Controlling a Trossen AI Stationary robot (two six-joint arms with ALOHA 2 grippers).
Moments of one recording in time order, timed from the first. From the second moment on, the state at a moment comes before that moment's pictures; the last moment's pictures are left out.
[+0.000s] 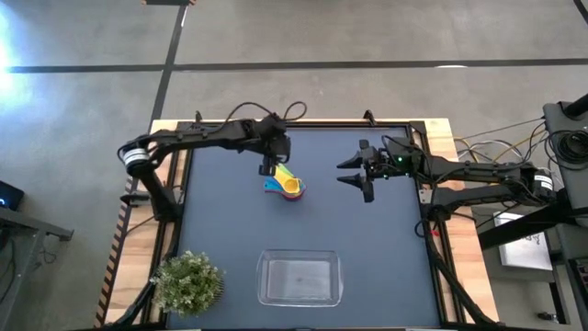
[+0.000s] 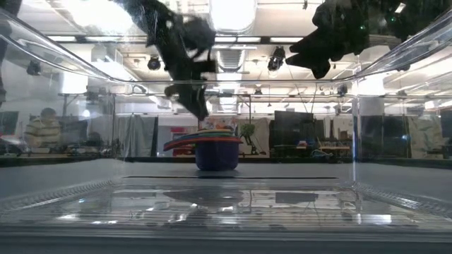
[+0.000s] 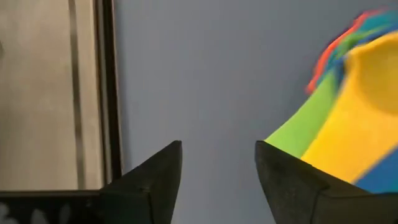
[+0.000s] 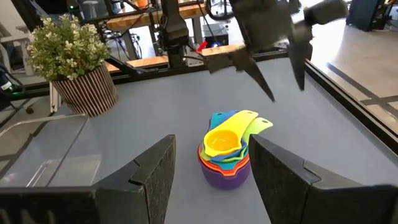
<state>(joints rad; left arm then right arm) 0.40 1.71 1.29 -0.57 -0.08 0.63 -0.33 0.99 0.56 0.19 -0.33 0.05</state>
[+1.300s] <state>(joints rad) 0.34 2.08 1.68 -1.13 -0.01 0.53 -0.33 0.99 0.55 0.18 -0.34 -0.01</state>
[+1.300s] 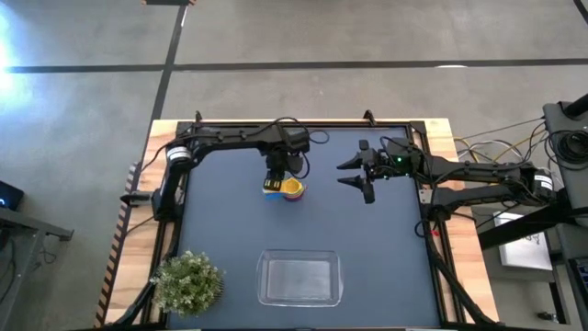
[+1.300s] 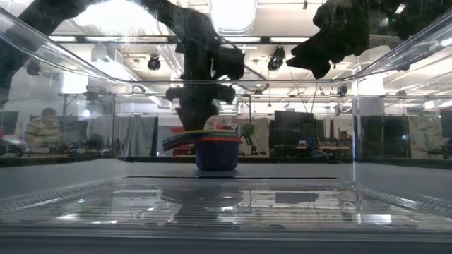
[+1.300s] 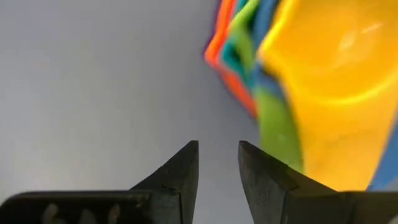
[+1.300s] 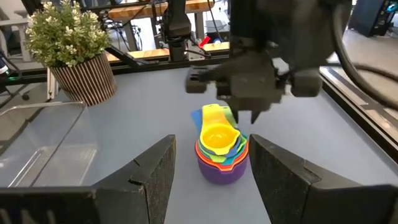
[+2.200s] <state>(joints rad) 0.19 1.71 1.29 -0.81 -0.06 0.17 -0.33 0.99 0.55 0.17 -0.34 -0.03</state>
